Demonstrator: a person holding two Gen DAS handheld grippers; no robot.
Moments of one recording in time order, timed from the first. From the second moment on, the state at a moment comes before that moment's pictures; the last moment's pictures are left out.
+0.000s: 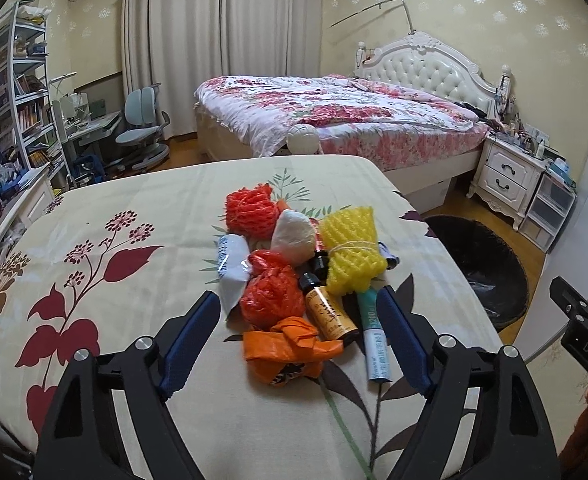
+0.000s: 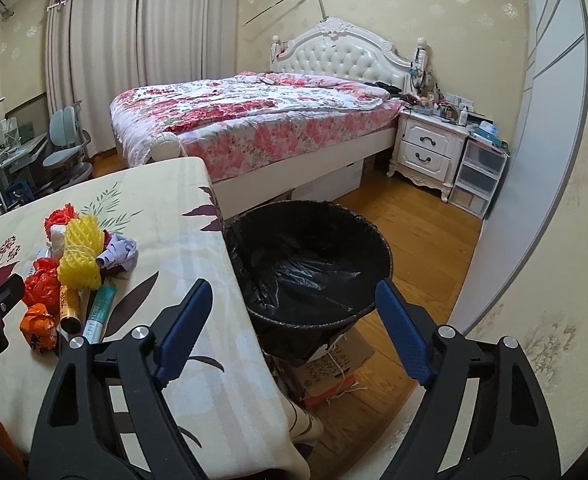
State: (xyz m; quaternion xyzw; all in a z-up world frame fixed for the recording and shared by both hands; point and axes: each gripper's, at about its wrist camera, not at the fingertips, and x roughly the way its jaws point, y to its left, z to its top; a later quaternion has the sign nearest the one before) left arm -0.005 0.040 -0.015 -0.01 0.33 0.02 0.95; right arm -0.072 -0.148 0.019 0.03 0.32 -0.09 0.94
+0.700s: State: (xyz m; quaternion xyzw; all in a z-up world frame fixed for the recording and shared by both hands) left arm 0.014 0.074 -0.034 -0.03 0.36 0.05 0.93; right arm -0.051 -0.111 0.010 0.01 0.34 -0.05 0.94
